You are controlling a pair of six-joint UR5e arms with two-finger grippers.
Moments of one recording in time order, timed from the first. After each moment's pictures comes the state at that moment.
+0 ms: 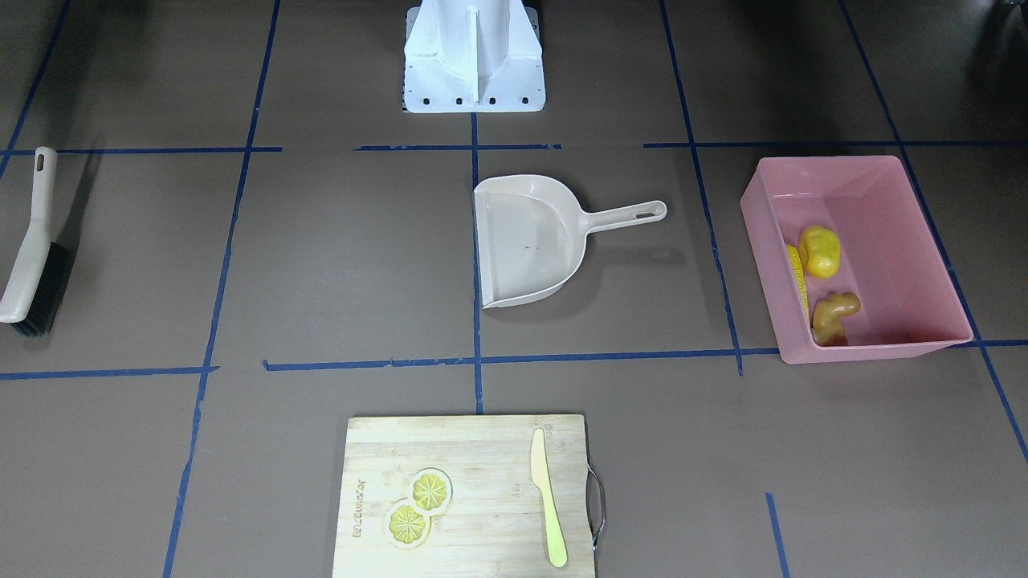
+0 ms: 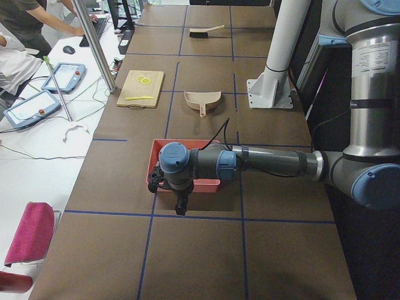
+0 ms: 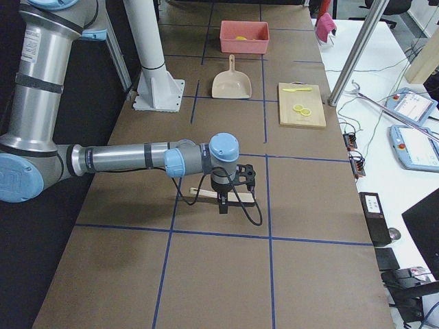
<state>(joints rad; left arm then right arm) -1.55 -1.47 -1.73 -1.49 -2.42 0.10 1.52 -1.79 1.90 -1.66 2.33 -0.09</state>
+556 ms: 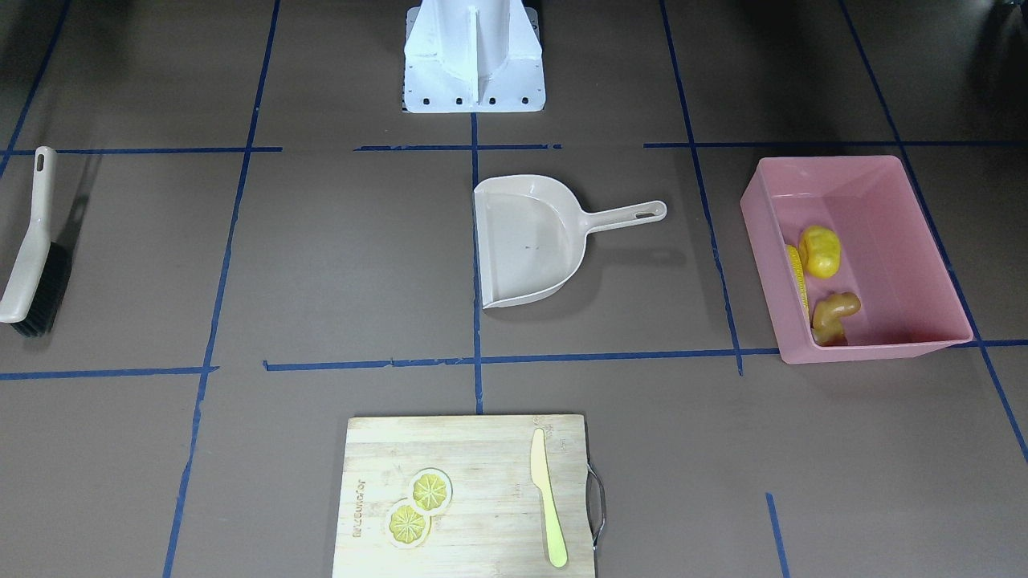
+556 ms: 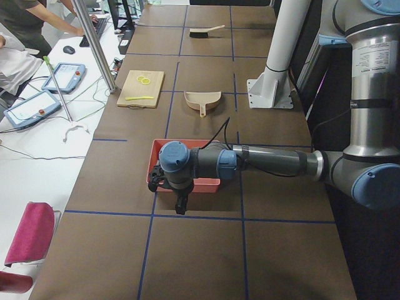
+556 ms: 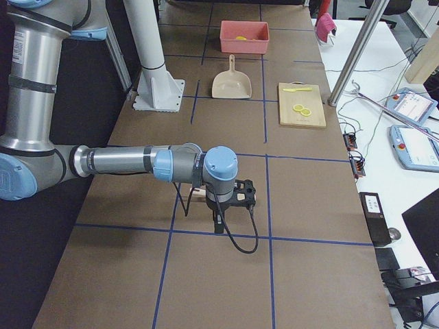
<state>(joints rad) -1.55 -1.47 -1.74 -1.49 -2.42 0.10 1.59 -1.79 1.87 -1.70 2.32 -0.11</state>
